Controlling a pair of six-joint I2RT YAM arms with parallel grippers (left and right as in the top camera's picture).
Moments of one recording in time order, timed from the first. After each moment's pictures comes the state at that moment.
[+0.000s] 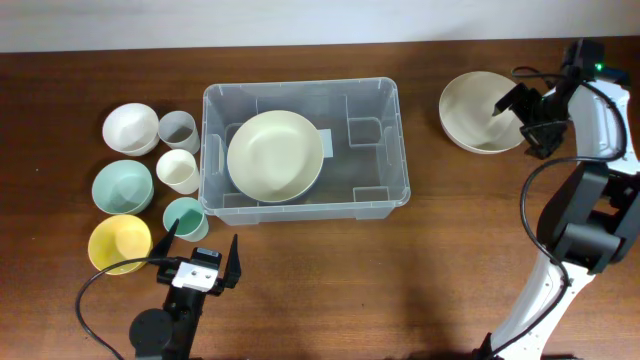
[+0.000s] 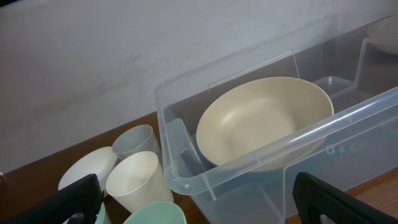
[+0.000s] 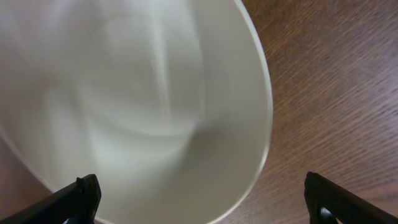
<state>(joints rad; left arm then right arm) 0.02 0.01 0.01 -0.06 0.21 0.33 -0.35 2.28 1.99 -1.09 -0.23 0.55</state>
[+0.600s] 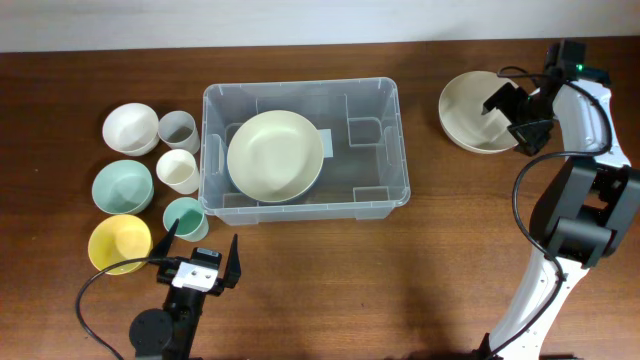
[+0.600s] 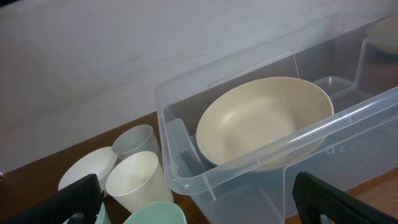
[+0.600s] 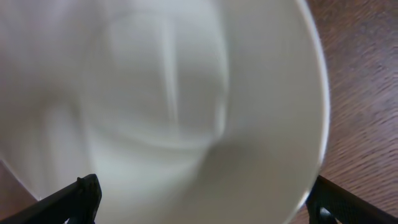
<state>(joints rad) 0.02 0.01 0.01 -0.06 0.21 0.33 -0.30 2.30 1.98 -1.03 -0.21 0.57</state>
